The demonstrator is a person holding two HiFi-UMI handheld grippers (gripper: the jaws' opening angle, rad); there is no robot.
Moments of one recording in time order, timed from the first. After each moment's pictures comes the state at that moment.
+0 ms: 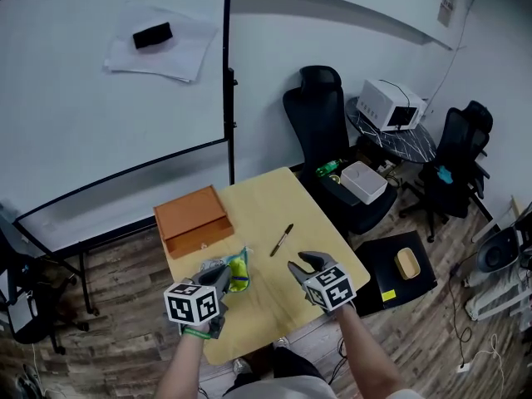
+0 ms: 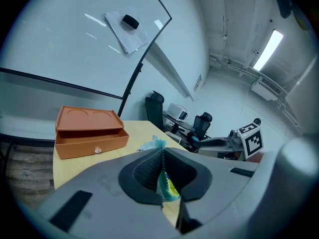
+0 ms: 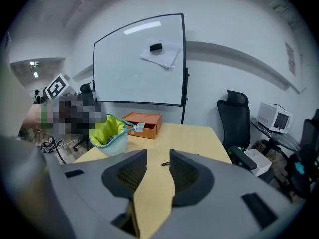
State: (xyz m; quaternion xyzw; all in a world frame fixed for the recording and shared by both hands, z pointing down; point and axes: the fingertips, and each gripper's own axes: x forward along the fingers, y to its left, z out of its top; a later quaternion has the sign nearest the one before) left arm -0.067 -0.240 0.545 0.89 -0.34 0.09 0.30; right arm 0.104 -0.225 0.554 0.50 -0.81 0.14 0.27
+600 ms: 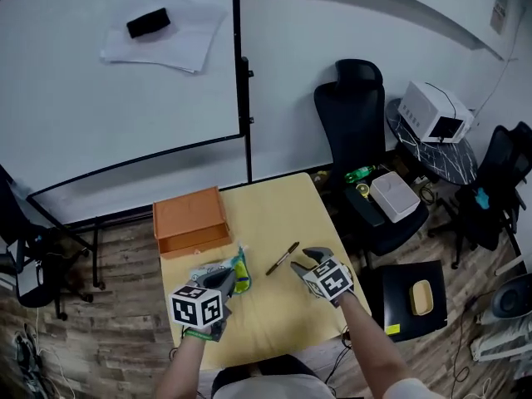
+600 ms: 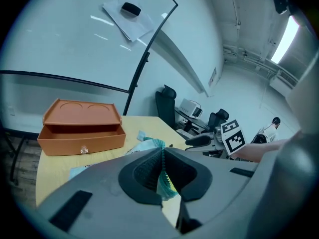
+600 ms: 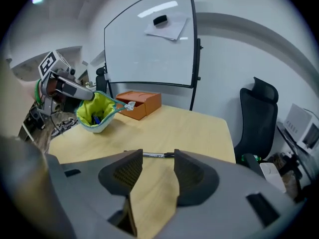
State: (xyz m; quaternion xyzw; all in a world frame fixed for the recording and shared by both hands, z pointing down) left arm -0.005 -0.284 0.574 0.85 -0.41 0.12 0.32; right arm 0.169 -0.327 0.638 0.37 -0.84 0.13 0.36
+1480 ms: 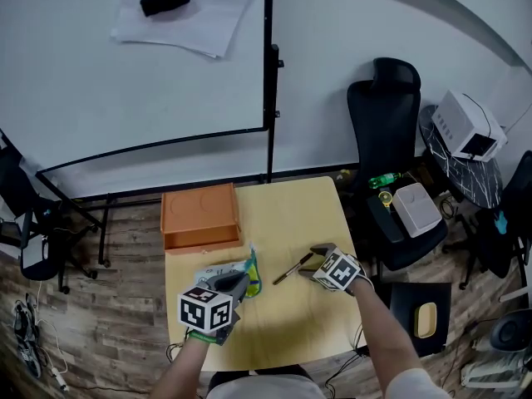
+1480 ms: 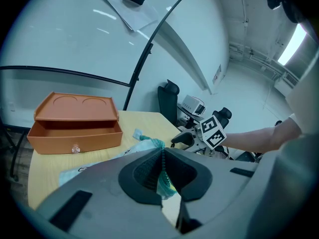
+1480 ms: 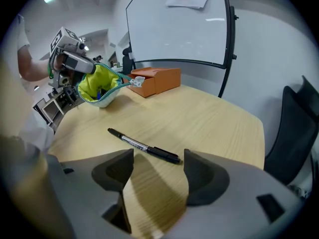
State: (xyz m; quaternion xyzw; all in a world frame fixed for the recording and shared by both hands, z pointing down) left arm 0.007 -0.304 0.588 0.83 -0.41 0.14 0.35; right arm 0.163 -0.369 0.704 0.18 -0.86 0.12 0.46
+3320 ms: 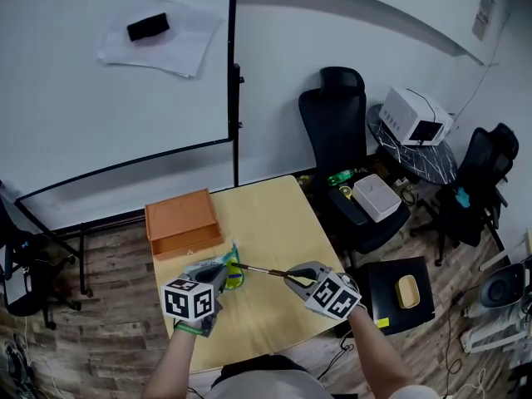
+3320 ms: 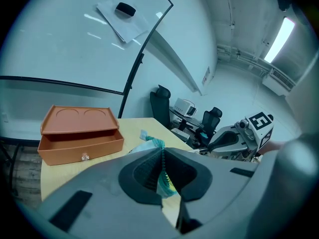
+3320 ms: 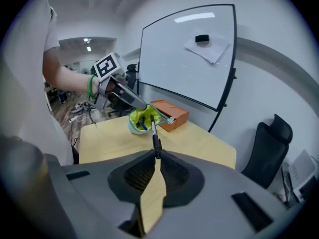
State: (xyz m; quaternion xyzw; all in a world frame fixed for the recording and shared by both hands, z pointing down) left arm -0.018 -0.287 0.559 0.86 -0.38 0.13 0.31; right arm 0.121 -0.245 0.558 0.26 -0.88 0.02 0.39
